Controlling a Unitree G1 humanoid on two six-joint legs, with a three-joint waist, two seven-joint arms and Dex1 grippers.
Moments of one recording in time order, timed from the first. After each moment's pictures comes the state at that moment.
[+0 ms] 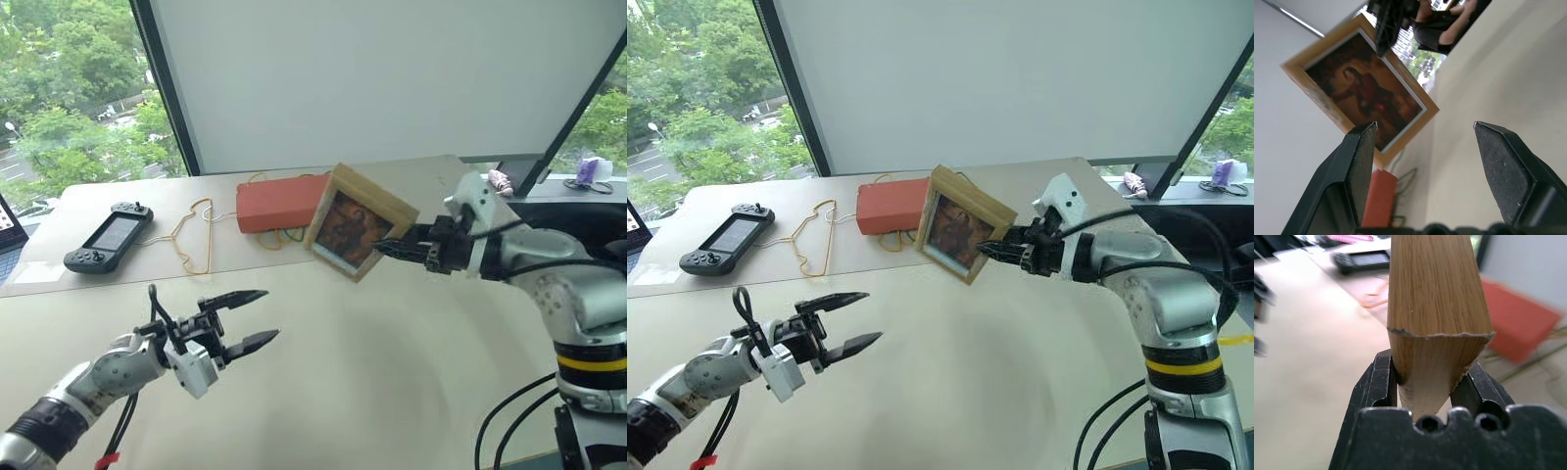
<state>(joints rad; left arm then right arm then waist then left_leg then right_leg) -0.26 0.98 -0.40 0.13 -0.06 -1.05 -0.33 -0.70 -0.72 -0.06 -0.16 0.64 0.98 0.94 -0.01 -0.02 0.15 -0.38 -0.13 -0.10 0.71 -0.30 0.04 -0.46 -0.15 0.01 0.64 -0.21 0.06</state>
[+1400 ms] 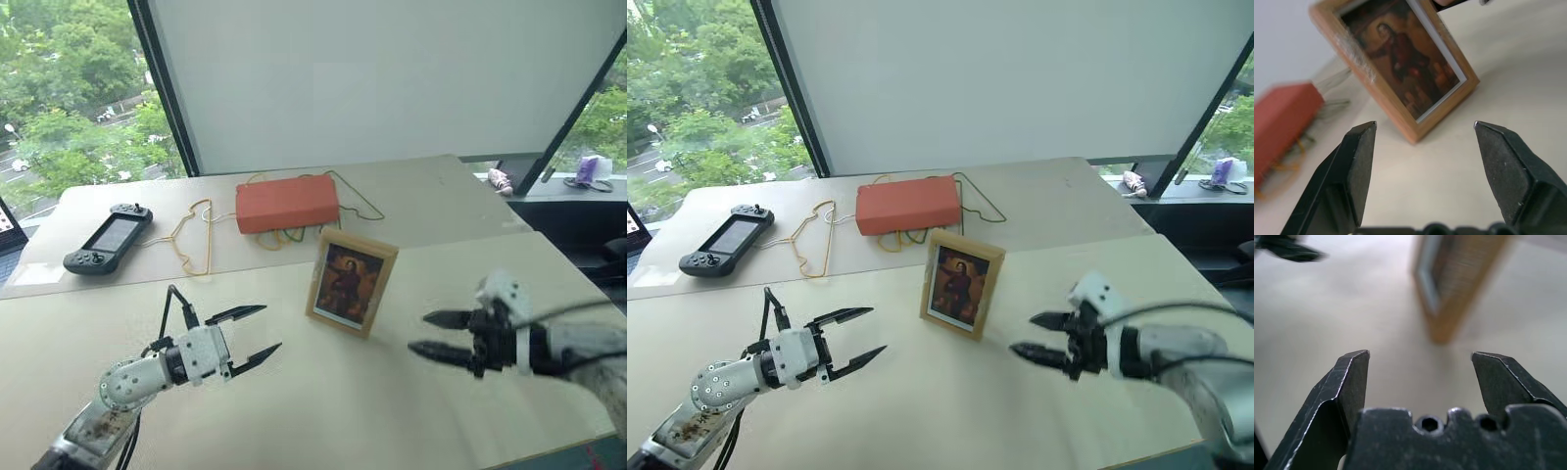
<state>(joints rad) 0.03 0.84 -0.16 -0.27 -0.52 -0.17 -0.64 0.06 -0.76 -0.32 -0.74 0.67 0.87 0.91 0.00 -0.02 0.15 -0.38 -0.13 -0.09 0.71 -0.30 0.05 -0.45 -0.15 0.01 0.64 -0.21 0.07</state>
